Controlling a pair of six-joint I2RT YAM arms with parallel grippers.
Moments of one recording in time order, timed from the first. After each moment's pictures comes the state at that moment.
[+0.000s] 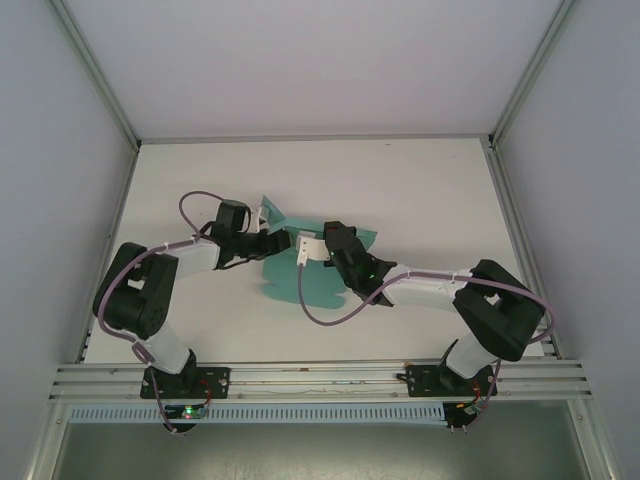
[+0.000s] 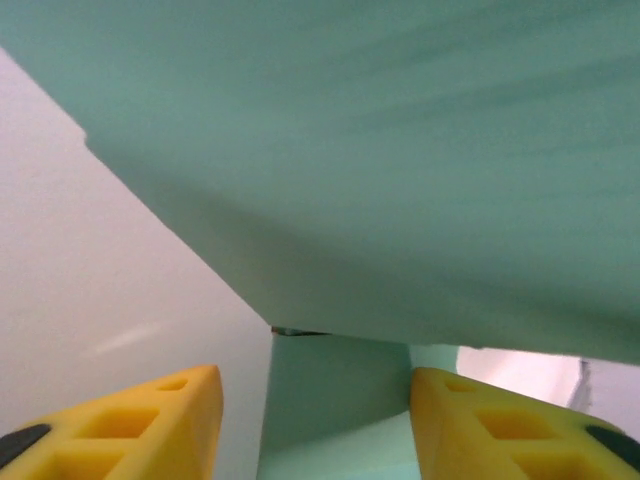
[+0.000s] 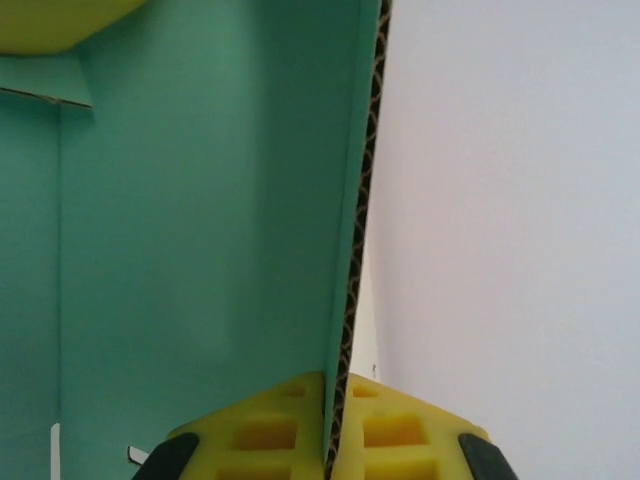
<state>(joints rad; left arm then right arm) -0.28 1.64 0.77 0.04 0.66 -0.60 0.87 1.57 0.74 0.40 0.51 -1.08</state>
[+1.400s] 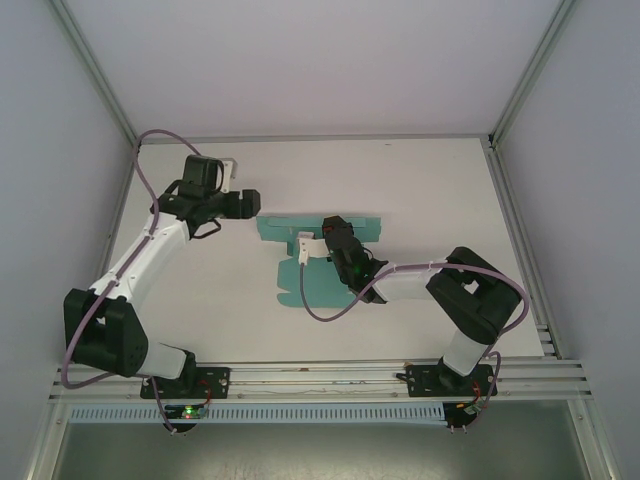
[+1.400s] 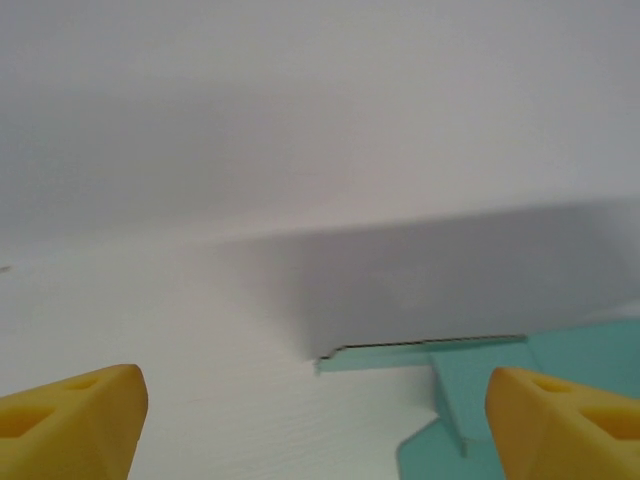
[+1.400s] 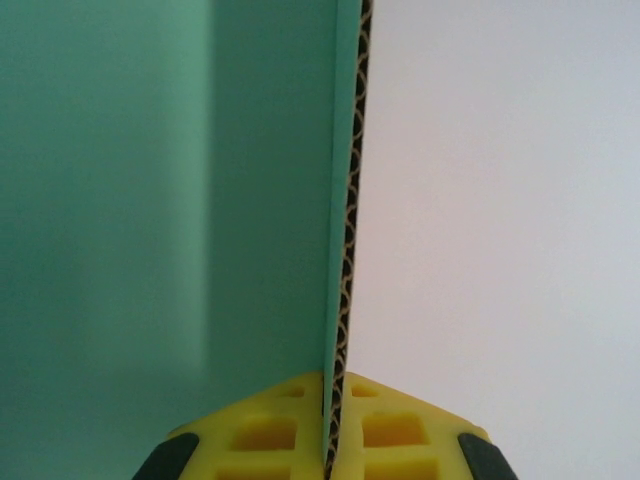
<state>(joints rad) -0.21 1.42 1.17 -0.56 0.21 -0.18 0.83 1.71 0.73 0.62 0.56 -1.33</state>
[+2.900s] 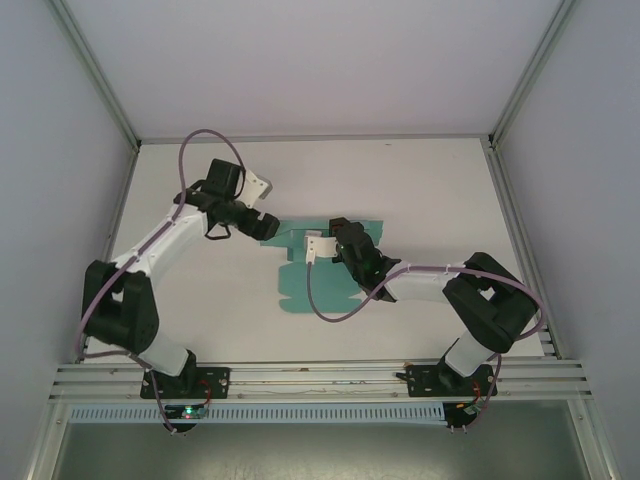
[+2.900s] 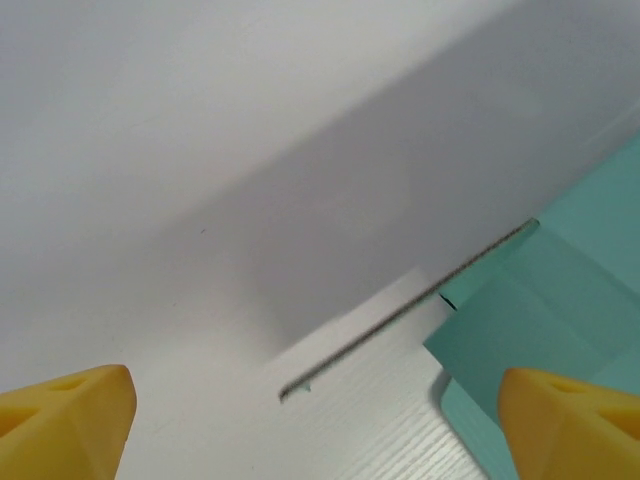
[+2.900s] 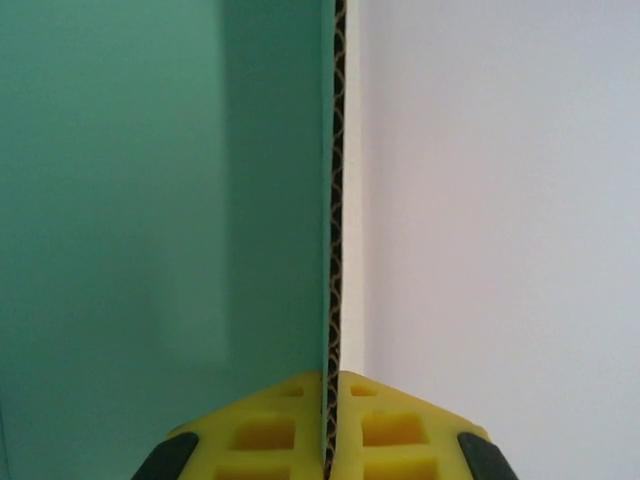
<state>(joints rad) -0.25 1.59 1.23 -0.65 0.32 0.23 0.77 1.62 0.70 0.52 0.39 -1.21</state>
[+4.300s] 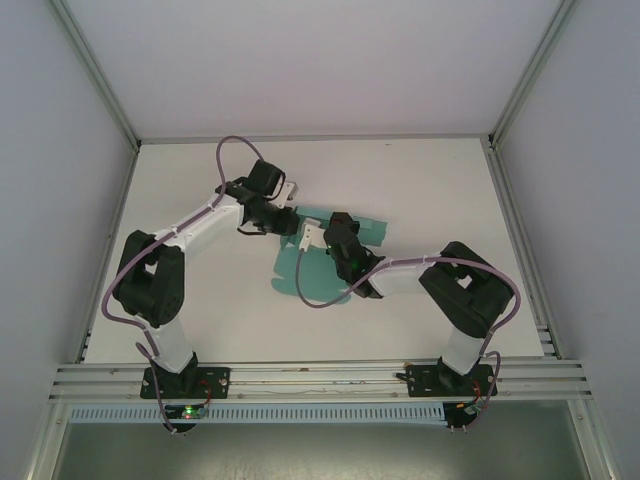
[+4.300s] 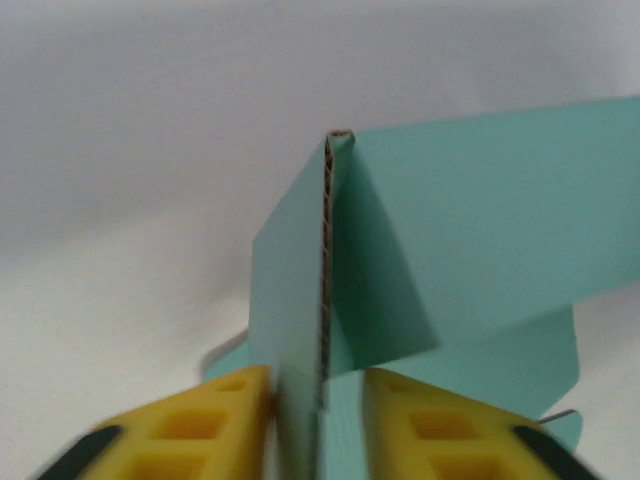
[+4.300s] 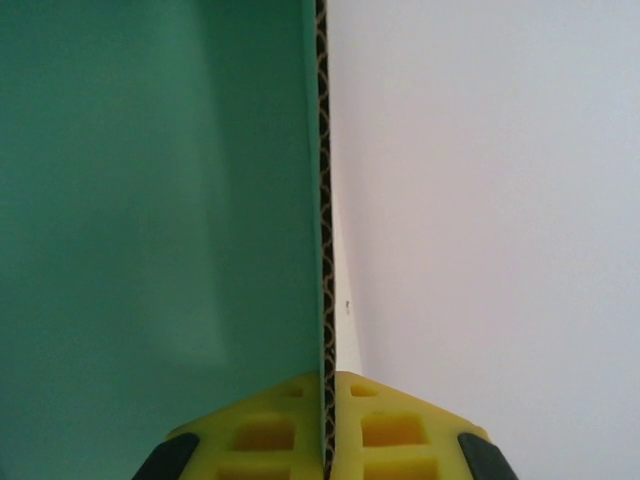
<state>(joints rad) -0.42 1.76 1.33 -0.66 0.32 -0.20 0.79 1.76 0.75 0.63 0.64 -1.11</state>
